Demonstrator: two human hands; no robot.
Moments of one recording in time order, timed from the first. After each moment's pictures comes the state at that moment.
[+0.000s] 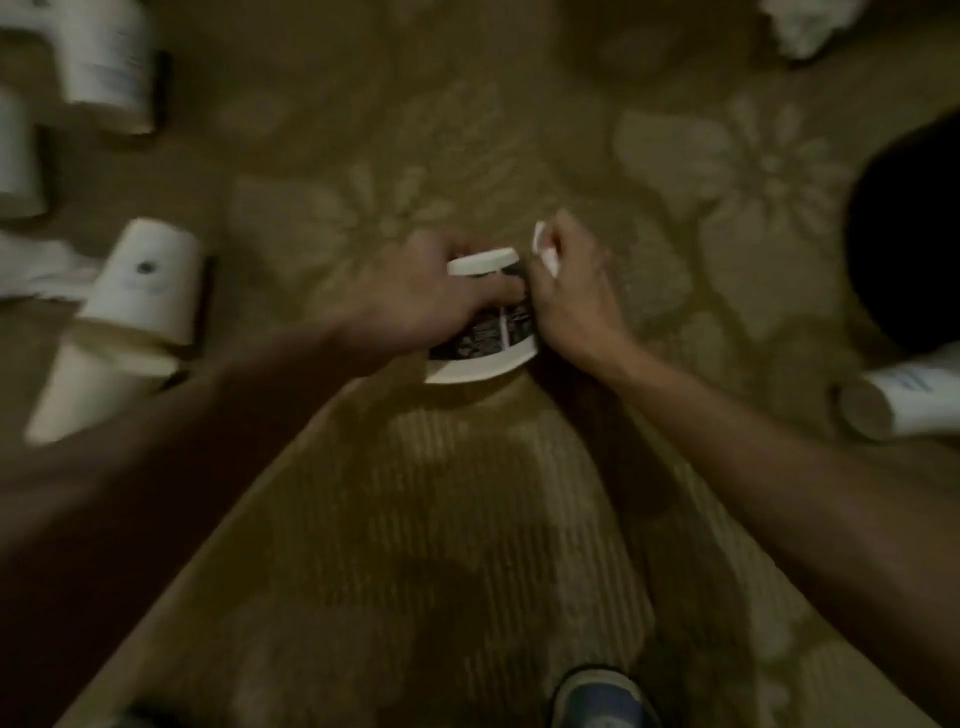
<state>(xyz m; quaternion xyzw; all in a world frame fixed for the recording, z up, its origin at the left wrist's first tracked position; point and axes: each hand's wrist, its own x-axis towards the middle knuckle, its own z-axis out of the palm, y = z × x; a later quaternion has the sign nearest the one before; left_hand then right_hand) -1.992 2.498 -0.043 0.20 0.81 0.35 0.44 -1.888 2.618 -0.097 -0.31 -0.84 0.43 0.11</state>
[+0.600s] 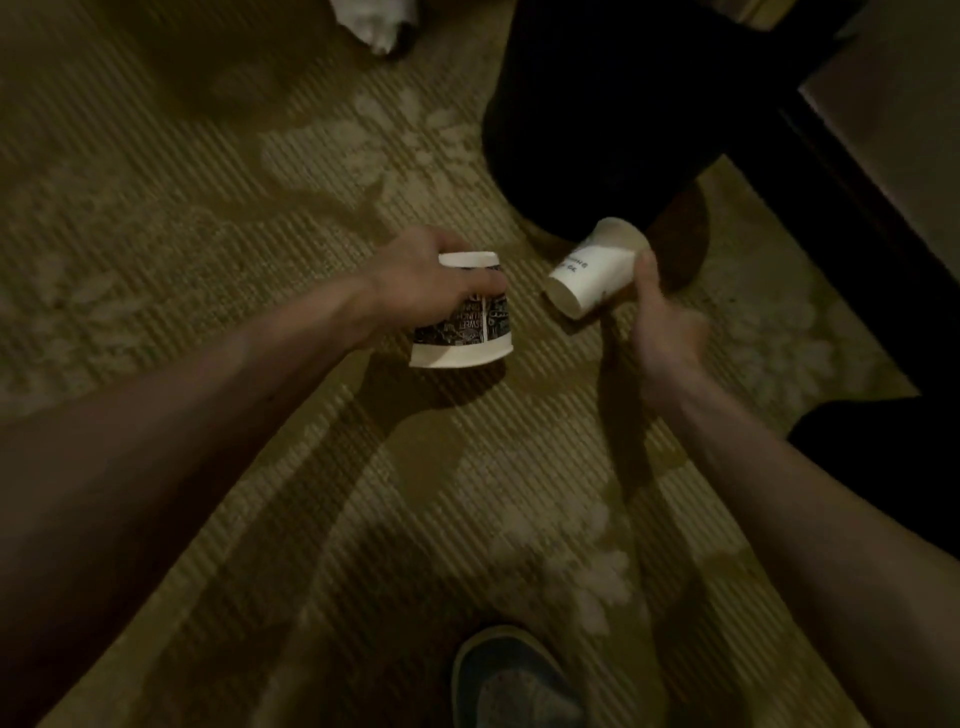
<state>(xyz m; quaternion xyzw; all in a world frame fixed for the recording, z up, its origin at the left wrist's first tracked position) -1.851 2.642 -0.036 0.40 0.69 0.27 0.54 -1.627 2.693 -0.054 -0.77 -0.40 0.42 0.25</state>
